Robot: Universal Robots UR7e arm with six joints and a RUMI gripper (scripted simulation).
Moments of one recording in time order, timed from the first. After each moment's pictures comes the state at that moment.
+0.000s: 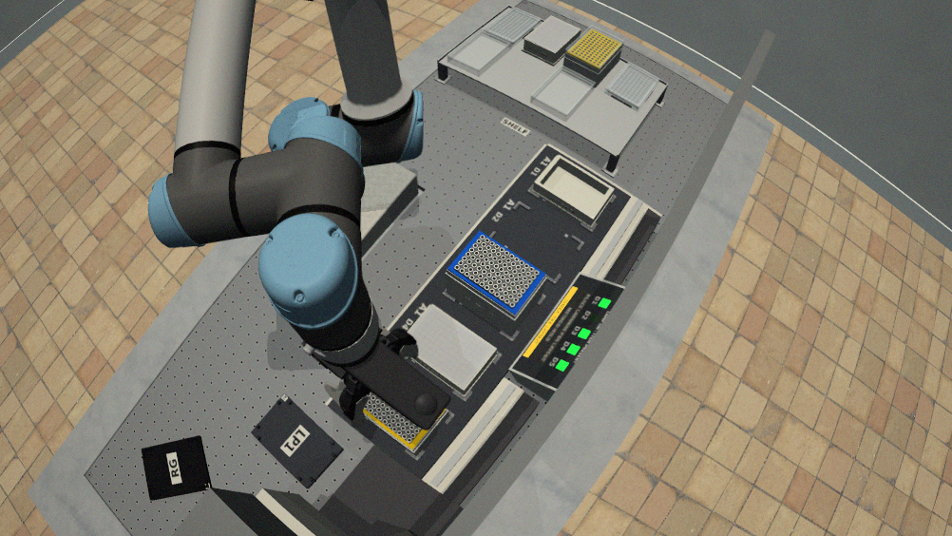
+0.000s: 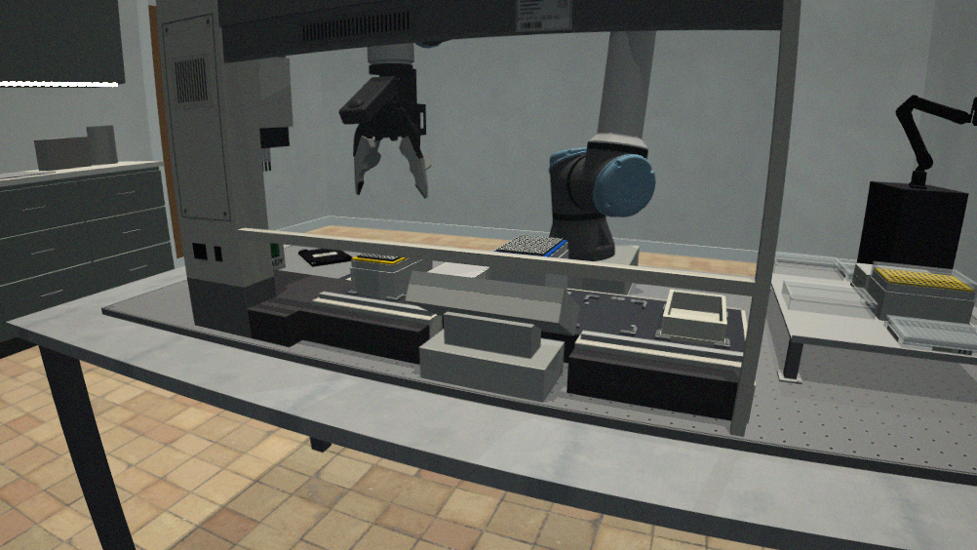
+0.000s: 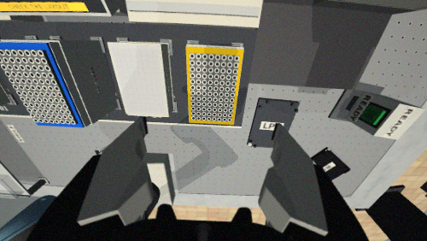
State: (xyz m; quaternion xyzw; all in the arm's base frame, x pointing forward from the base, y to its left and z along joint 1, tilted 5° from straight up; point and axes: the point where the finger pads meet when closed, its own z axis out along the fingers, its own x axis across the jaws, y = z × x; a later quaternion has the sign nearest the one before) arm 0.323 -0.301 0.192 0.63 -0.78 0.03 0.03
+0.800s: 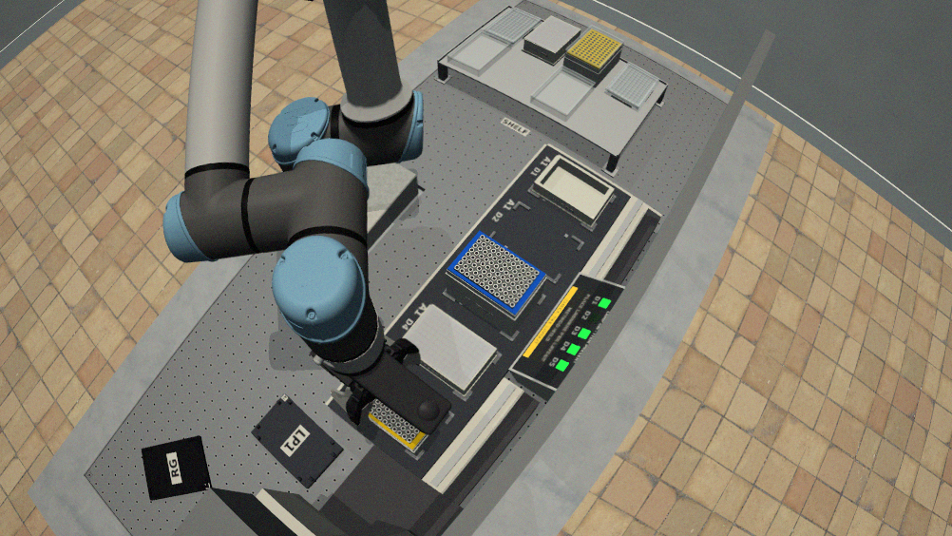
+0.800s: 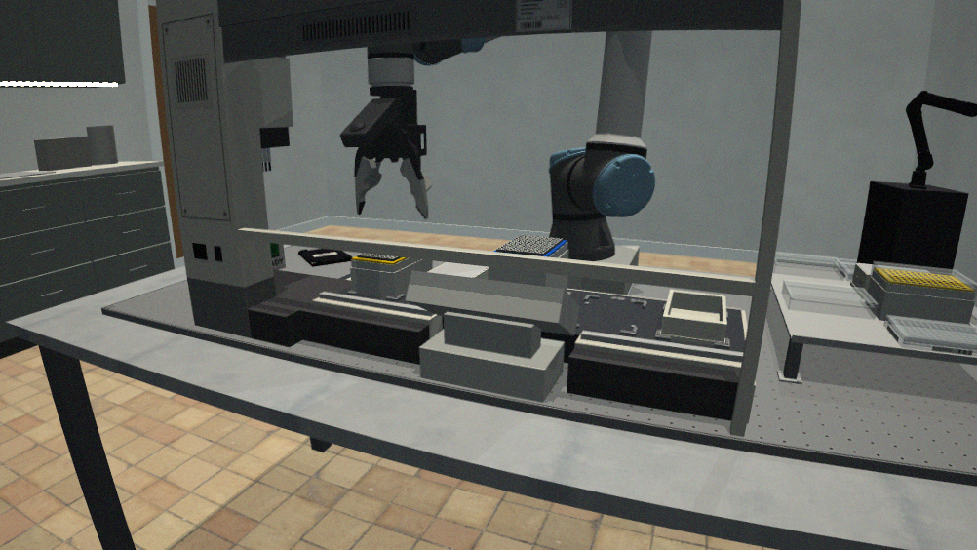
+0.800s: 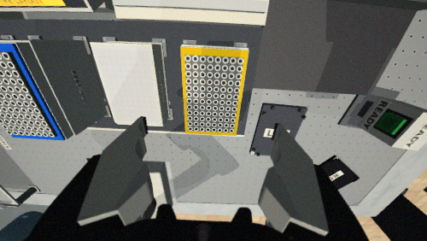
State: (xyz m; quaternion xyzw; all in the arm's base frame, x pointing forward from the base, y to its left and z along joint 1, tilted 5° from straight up) arm 0.323 -0.304 0.158 0.63 -0.78 0.03 0.03
